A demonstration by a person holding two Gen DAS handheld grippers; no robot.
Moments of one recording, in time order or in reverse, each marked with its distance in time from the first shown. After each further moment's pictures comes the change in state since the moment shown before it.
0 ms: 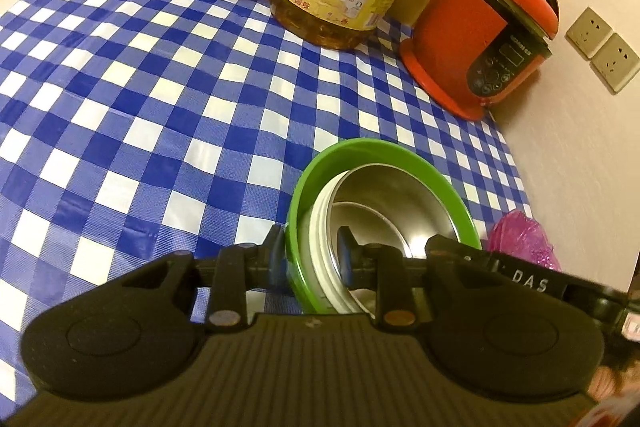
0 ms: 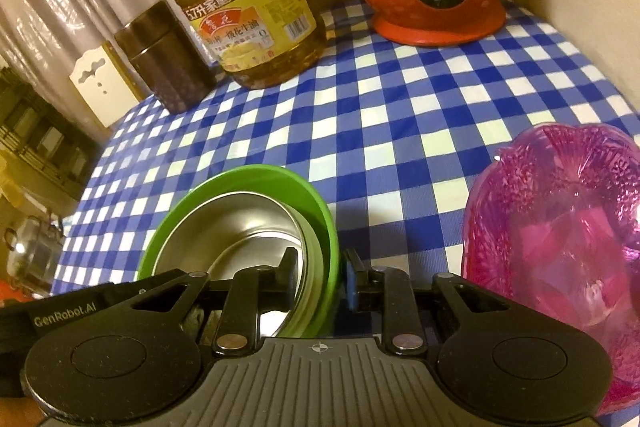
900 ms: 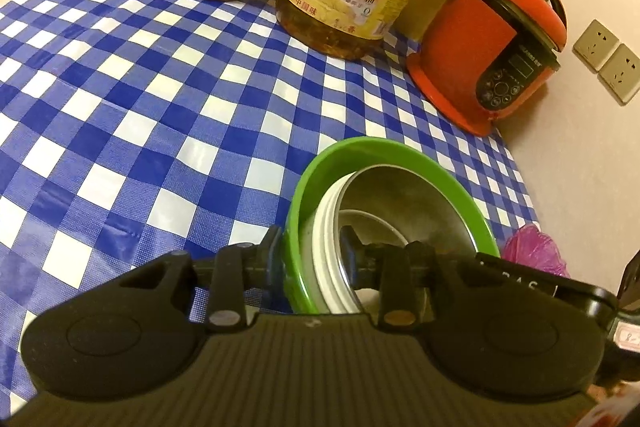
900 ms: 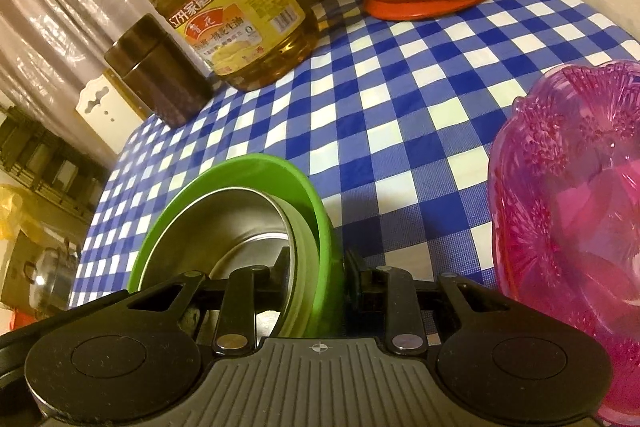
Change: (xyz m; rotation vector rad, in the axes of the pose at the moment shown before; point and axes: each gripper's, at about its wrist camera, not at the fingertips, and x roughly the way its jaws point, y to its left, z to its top) left arm 0.020 0.000 -0.014 -0.019 -0.080 0.011; right arm 0.025 -0.019 -0.013 0.117 -0.022 0.082
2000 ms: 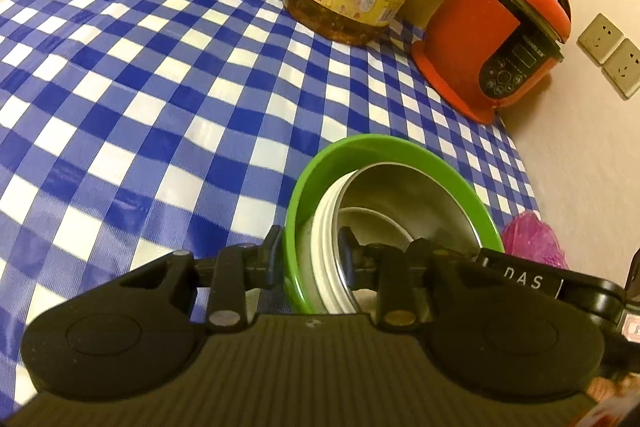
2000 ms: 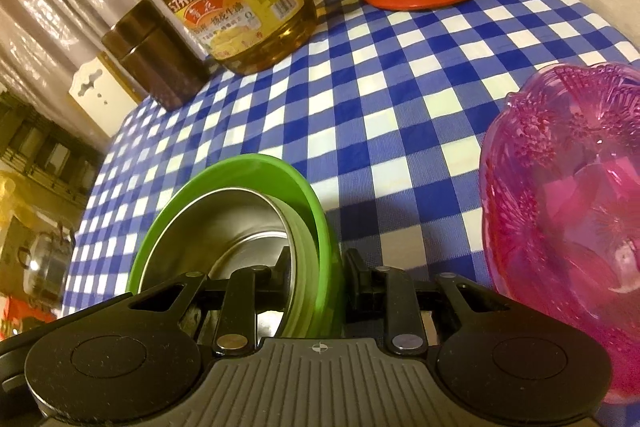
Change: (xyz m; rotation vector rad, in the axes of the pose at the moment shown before) left arm -0.010 -0.001 -0.005 -0.016 0.053 0.012; right arm -0.010 0.007 0.001 -0.012 0.061 -0.036
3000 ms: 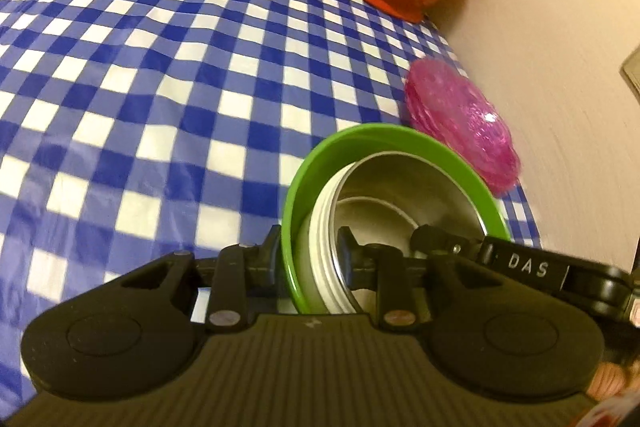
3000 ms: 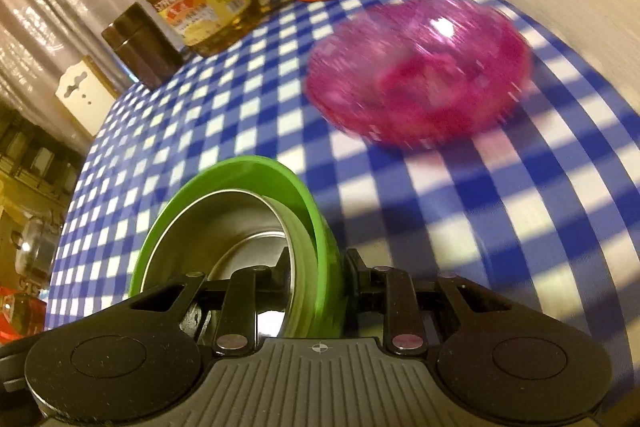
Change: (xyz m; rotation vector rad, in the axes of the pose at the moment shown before) left arm -0.074 -0.047 -0.131 0.126 0.098 -0.057; right arm -0.129 -0.050 -0.118 0.063 -0.032 -0.074
